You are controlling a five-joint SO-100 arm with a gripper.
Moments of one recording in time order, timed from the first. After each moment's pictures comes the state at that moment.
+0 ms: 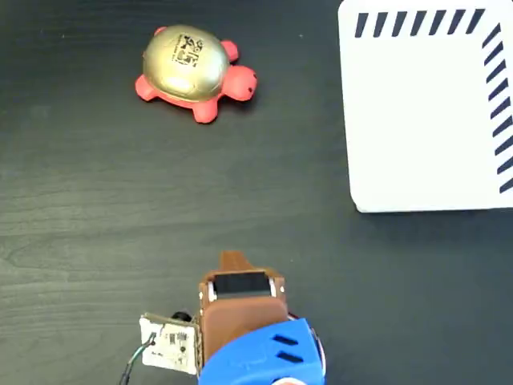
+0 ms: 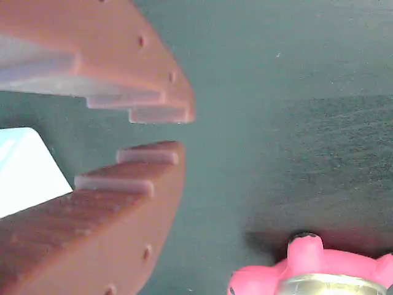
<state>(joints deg) -2.2 185.8 167.9 71.8 4.7</state>
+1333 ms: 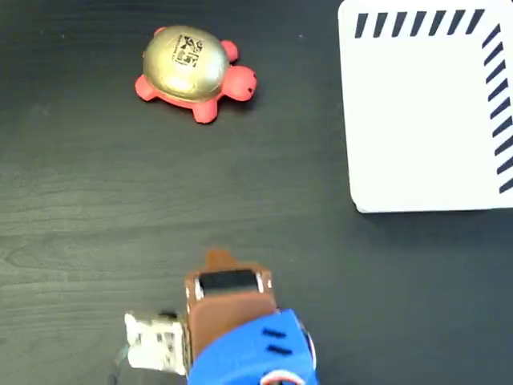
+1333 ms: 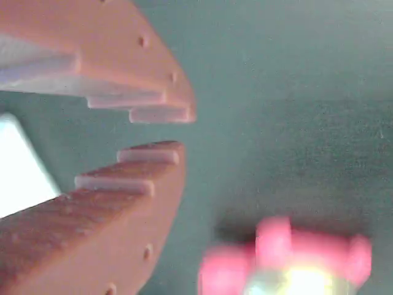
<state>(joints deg) -5.2 176.6 160.0 68.4 7.9</state>
